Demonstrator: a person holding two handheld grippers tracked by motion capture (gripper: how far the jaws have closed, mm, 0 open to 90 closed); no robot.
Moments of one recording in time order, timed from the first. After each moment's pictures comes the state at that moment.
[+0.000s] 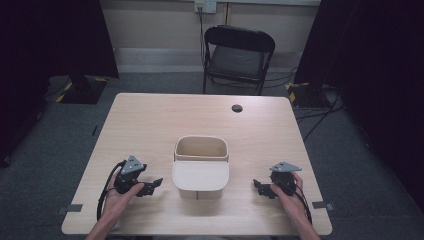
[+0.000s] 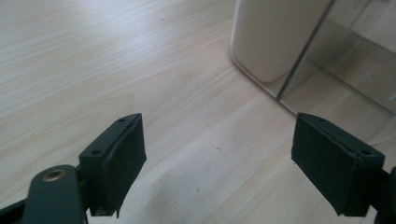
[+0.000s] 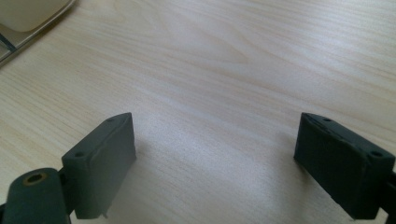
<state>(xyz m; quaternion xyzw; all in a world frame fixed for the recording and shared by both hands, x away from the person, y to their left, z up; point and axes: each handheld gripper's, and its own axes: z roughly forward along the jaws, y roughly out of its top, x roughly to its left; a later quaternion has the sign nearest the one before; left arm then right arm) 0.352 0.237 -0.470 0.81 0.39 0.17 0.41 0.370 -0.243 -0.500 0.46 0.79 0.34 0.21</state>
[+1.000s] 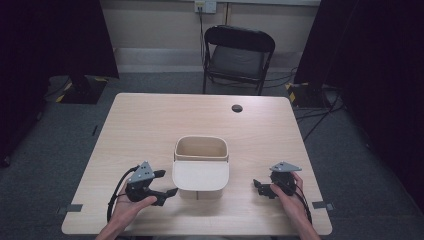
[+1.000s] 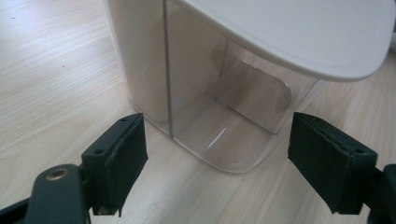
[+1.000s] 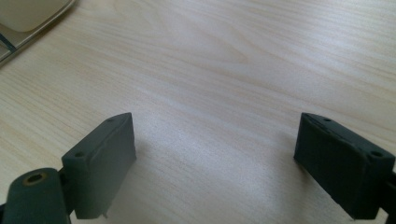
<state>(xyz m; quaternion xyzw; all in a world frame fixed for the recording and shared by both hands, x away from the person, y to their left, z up) 0.331 0.201 -0.457 0.82 0.30 0.12 0.48 0.370 -0.243 -0.500 0.46 0.79 0.34 0.21</state>
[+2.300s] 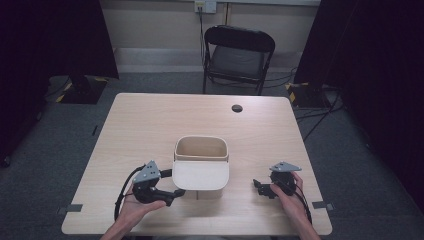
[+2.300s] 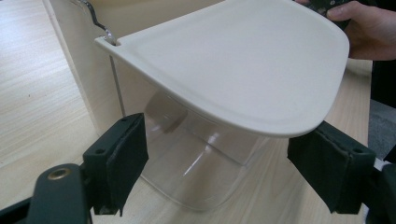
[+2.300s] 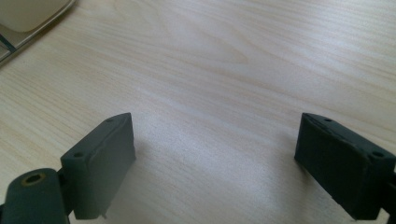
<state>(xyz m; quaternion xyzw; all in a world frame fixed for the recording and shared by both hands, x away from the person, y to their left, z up) 0.328 0.182 -0.447 0.80 0.29 0.10 0.51 0.370 -0.243 -0.500 0.47 0.79 0.34 0.21</state>
